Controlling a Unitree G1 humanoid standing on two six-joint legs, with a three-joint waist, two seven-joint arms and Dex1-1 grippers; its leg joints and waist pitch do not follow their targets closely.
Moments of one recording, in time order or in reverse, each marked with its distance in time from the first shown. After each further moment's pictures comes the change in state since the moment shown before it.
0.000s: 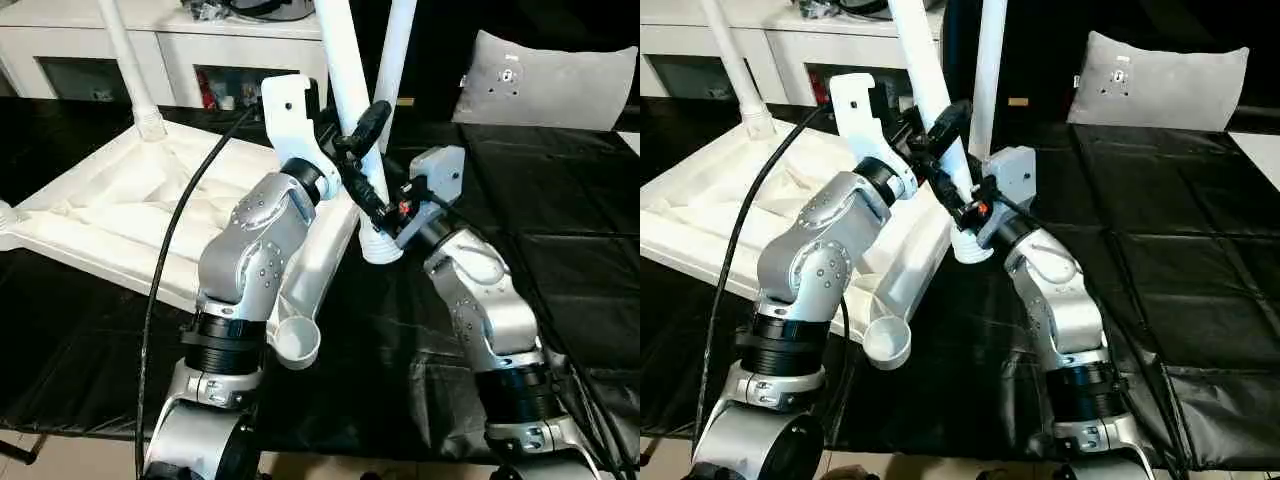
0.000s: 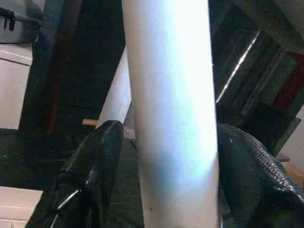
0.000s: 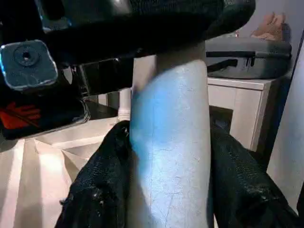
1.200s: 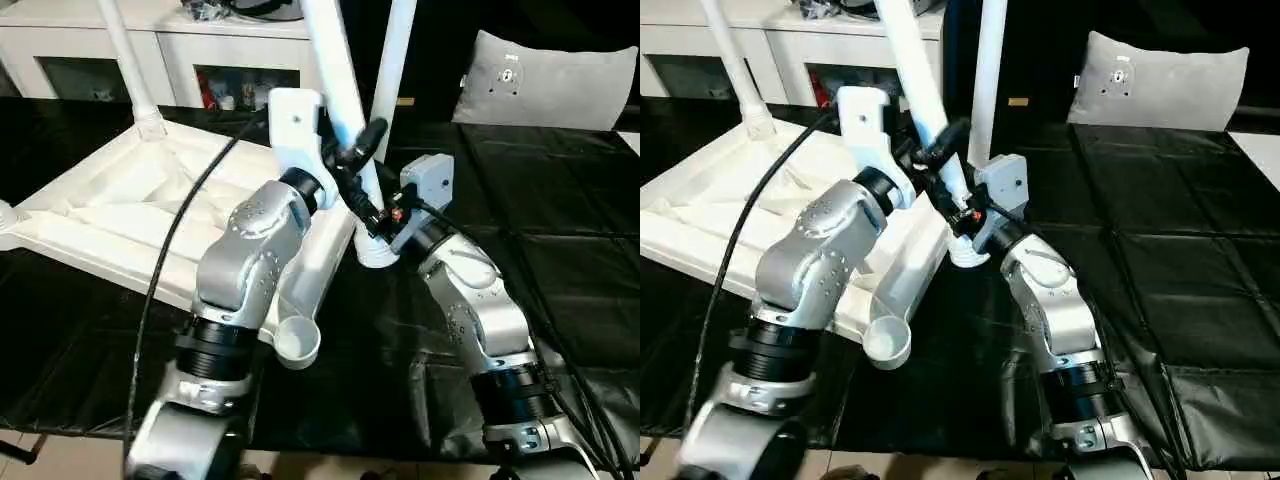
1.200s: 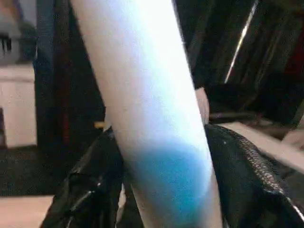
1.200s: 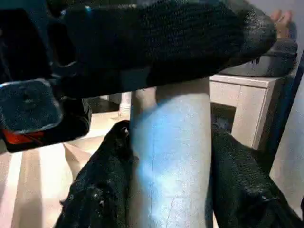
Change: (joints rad) left arm 0.025 0.107 -0.113 0.012 0.125 -0.066 -0.071; right arm 0.002 0.001 0.027 0.048 -0.024 -0.042 -0.001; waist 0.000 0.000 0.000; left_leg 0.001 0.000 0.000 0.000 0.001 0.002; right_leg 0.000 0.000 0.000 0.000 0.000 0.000
